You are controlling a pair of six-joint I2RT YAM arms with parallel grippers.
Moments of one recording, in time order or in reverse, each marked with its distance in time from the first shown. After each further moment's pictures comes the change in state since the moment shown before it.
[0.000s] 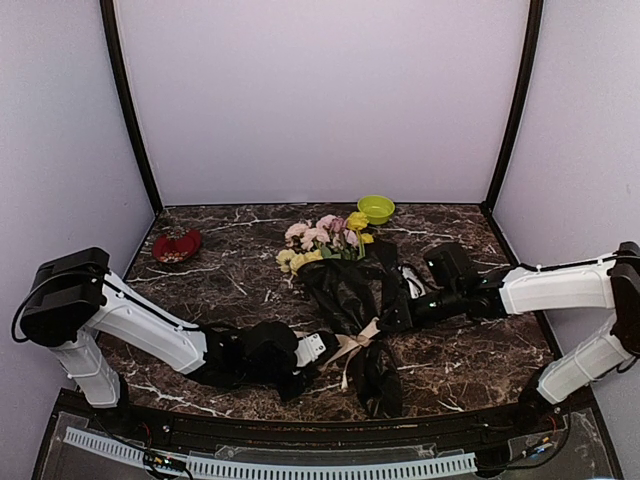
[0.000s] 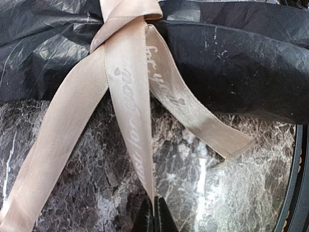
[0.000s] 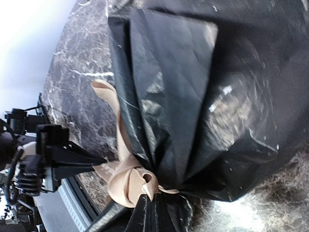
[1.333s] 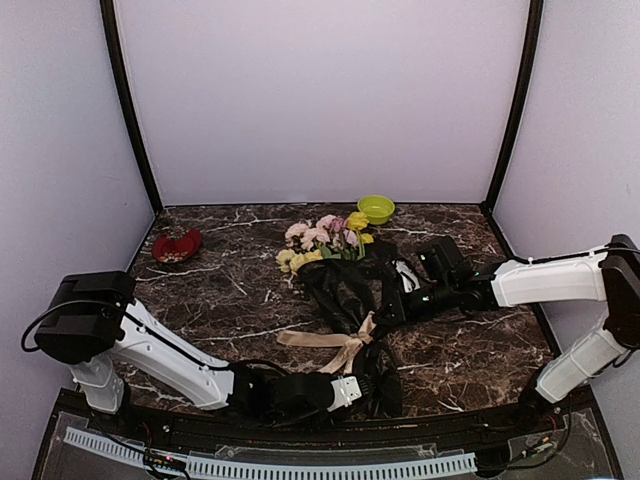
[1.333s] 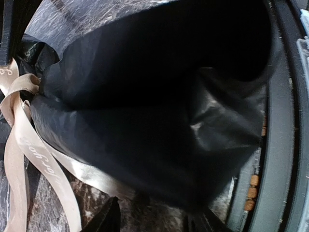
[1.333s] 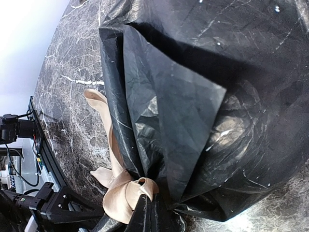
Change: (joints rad) left arm -0.256 0.131 0.143 -0.003 -0.259 0.084; right arm 0.013 0.062 0.072 -0.032 0.034 -0.030
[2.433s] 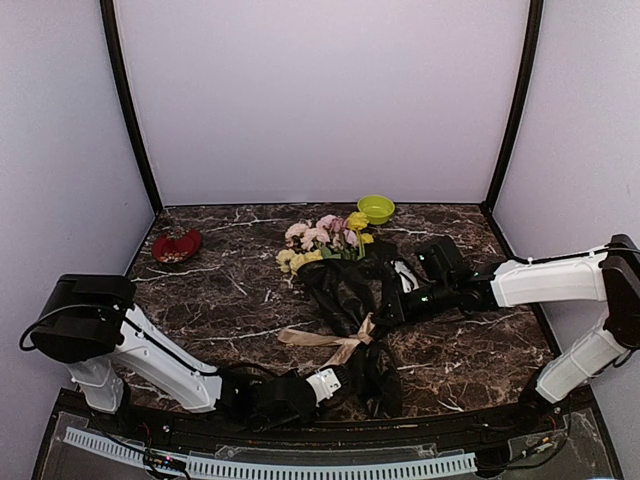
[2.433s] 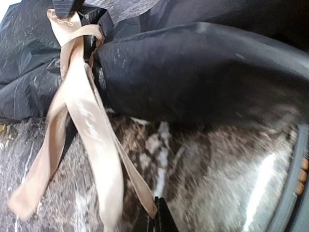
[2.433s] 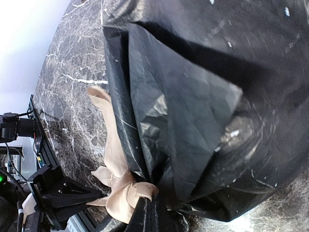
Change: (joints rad) left arm -0.002 0.000 -0.113 0.134 -0.205 -0.080; right arm 0.010 0.000 0.003 -0.001 0.003 0.001
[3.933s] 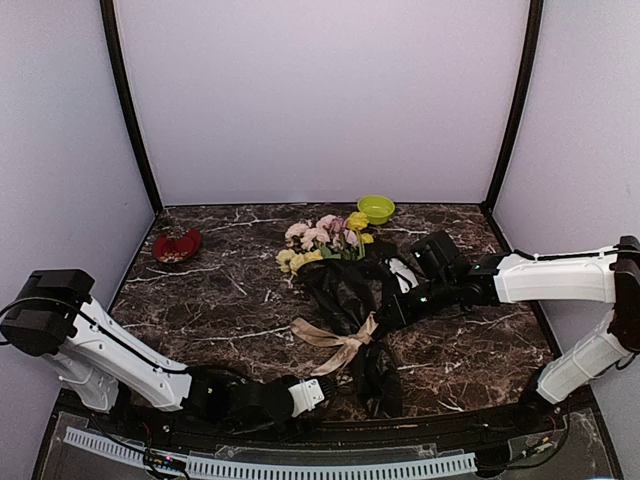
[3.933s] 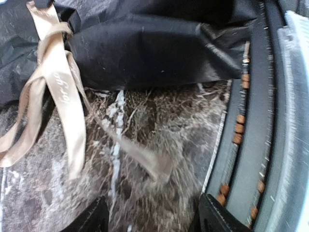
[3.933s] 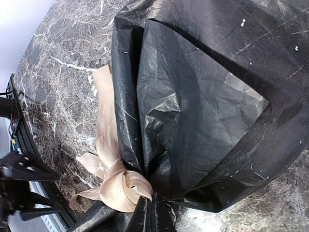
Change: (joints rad) left arm -0.051 -0.190 -0.098 -0.122 0.145 -0.073; right arm 0.046 -0.030 0.070 -0.152 0.113 -0.169
